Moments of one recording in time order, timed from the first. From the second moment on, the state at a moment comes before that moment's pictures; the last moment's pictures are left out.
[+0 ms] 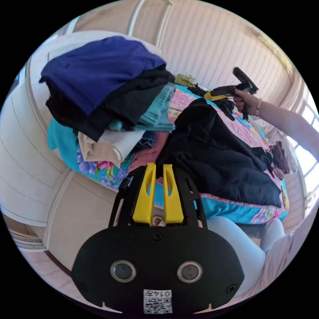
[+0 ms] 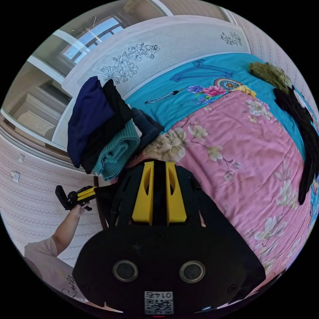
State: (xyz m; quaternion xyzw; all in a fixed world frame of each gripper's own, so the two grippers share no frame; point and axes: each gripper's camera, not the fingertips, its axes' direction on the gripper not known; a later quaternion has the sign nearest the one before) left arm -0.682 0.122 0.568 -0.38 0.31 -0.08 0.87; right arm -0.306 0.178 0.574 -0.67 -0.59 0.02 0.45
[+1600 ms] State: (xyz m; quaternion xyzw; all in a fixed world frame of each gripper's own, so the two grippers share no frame) left arm 0.399 0.061 0.244 -0.26 0.67 0.42 0.55; right arm 0.671 0.279 0.057 -0.64 -0.02 0.45 0.62
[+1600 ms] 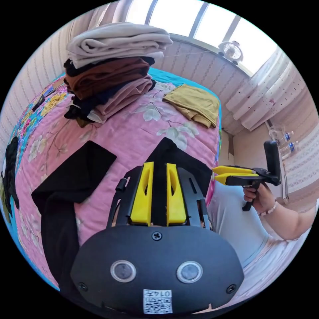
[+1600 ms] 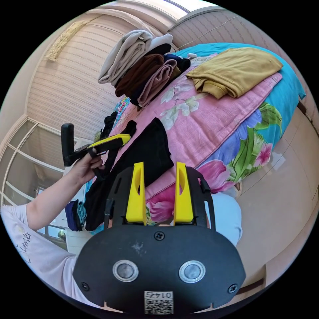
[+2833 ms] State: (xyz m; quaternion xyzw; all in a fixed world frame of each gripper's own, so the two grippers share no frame) left arm 0.476 0.070 0.295 -0.23 0.67 0.38 0.60; right arm 0.721 0.251 0.083 -0.55 -0.11 0.54 0.63
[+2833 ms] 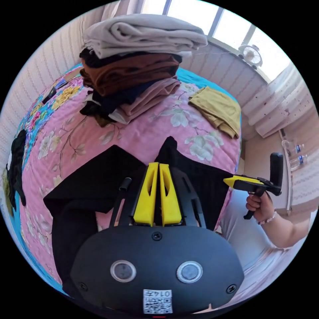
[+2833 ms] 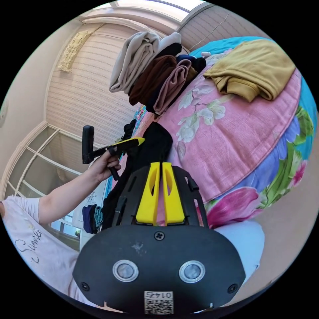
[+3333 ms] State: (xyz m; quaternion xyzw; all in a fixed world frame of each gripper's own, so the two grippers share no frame) left arm 0.498 0.089 0.255 -0.24 0.66 0.45 0.56; right arm 0.755 0.240 0.049 -0.61 -0.05 0.55 0.57
